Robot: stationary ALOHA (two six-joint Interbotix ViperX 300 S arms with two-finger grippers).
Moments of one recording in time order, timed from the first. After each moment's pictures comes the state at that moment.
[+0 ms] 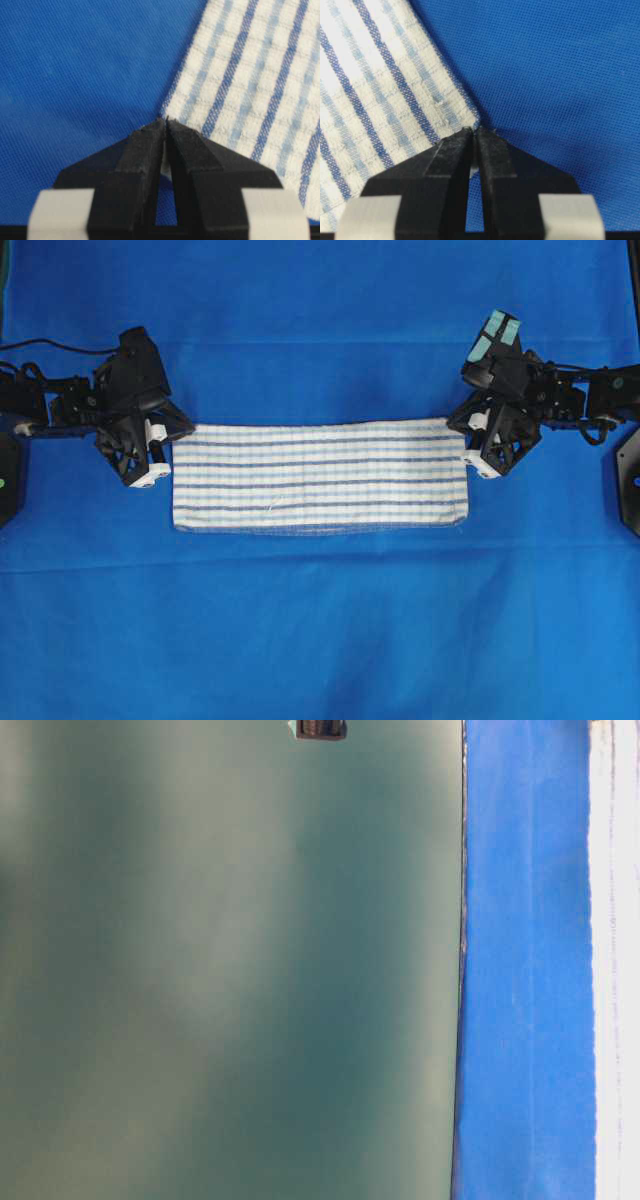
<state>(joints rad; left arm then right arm) 0.23 -0.08 1.13 -0.03 -0.17 -0.09 -0.29 -0.11 1.07 -0.10 -0.05 0.32</state>
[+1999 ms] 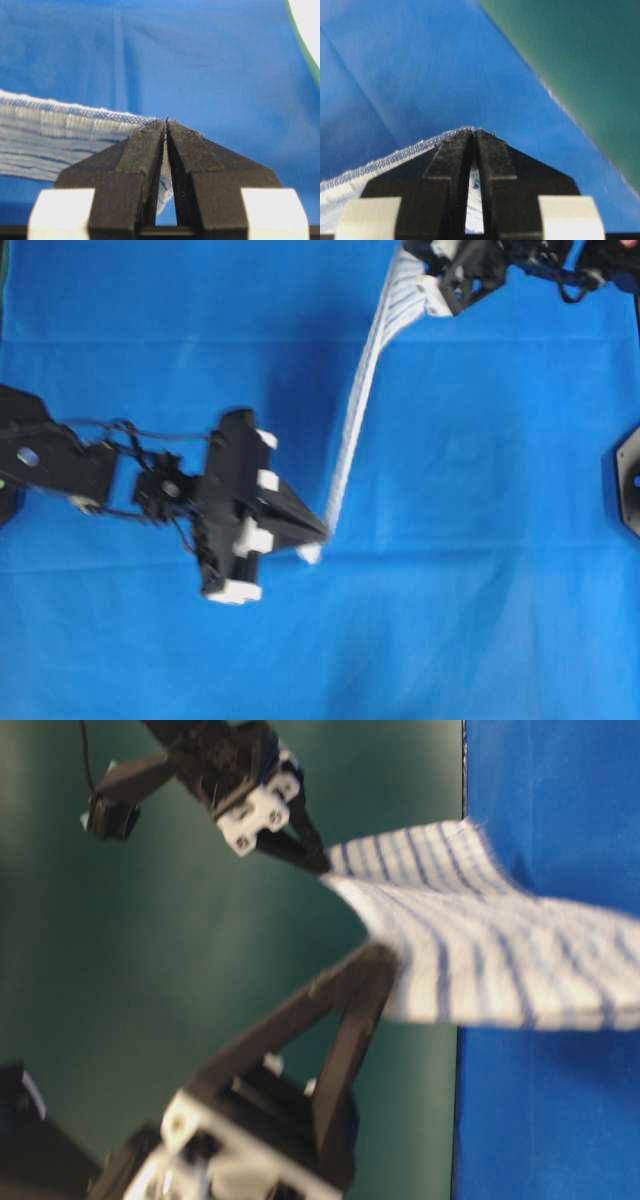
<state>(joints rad) -0.17 -0.05 0.58 -0.03 -0.05 -0.13 -0.55 -0.15 0.60 -0.26 0.15 0.32</state>
